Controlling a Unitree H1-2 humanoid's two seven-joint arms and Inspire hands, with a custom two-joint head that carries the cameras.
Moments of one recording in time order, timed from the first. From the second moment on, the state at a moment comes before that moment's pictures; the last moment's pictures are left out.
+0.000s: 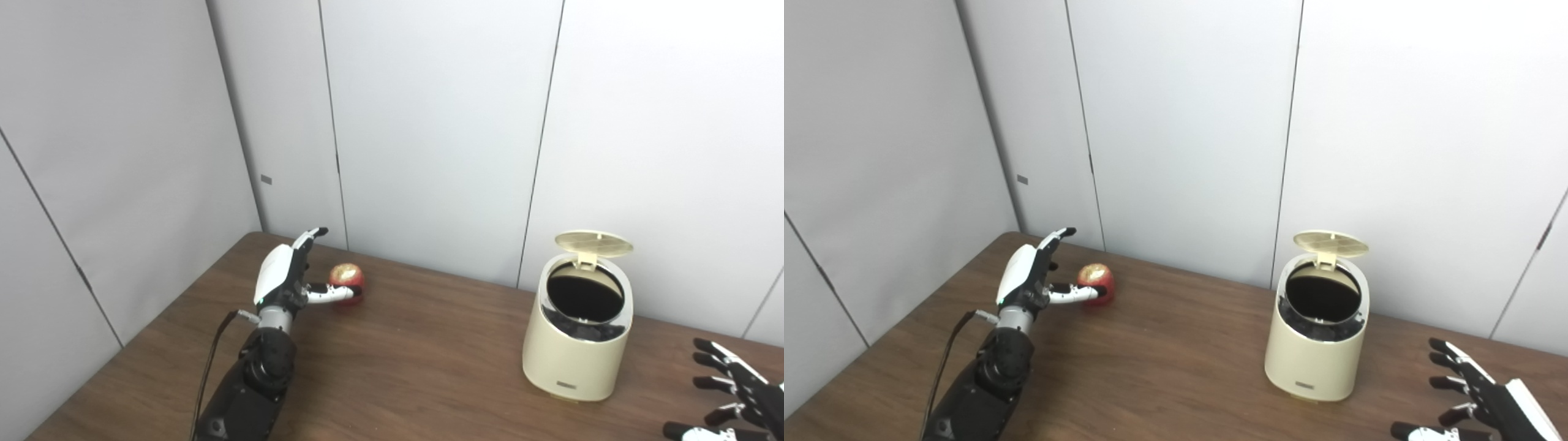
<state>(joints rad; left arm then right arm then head) -0.40 0.42 0.13 0.36 0.44 0.08 0.25 -0.31 -0.36 0.09 -0.11 -0.28 0.27 0.24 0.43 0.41</state>
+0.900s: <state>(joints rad) -0.43 0.42 0.09 0.52 0.42 0.06 0.31 -0.29 -0.36 0.08 -0.14 -0.28 0.31 0.25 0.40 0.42</state>
